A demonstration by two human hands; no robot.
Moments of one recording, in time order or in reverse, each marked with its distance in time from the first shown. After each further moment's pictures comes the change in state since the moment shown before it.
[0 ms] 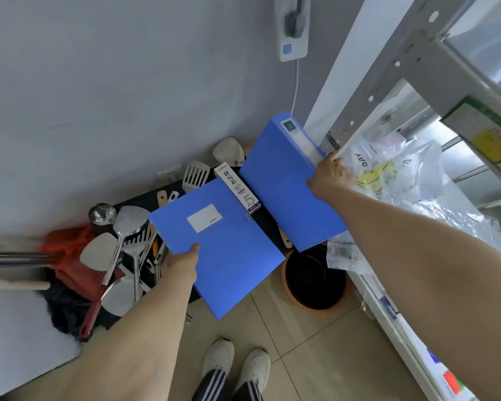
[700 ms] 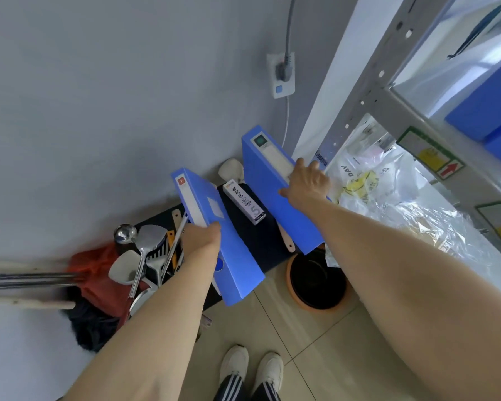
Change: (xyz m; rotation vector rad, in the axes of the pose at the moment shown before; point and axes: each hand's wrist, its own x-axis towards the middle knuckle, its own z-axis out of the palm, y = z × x) left_hand -0.138 0.081 -0.023 0.176 0.068 0.395; right_hand -0.097 -0.046 -0.065 -0.016 0.099 -0.087
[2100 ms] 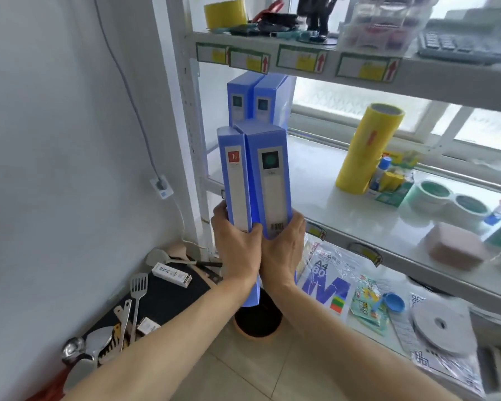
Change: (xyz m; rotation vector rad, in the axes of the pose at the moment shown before) left_hand -0.456 0.053 -0.045 -0.223 -0.422 1.082; right_hand -0.372 0.161 -0.154 1.164 0.927 0.349
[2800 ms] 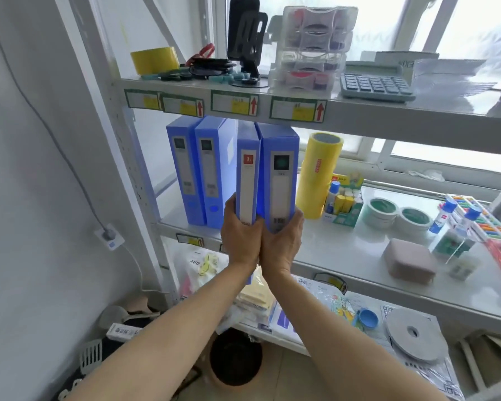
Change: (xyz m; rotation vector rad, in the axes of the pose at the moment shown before) left_hand 0.059 0.033 0.126 -0.087 -0.211 0.023; right_hand 0.129 0.021 -0.013 0.115 0.303 0.041
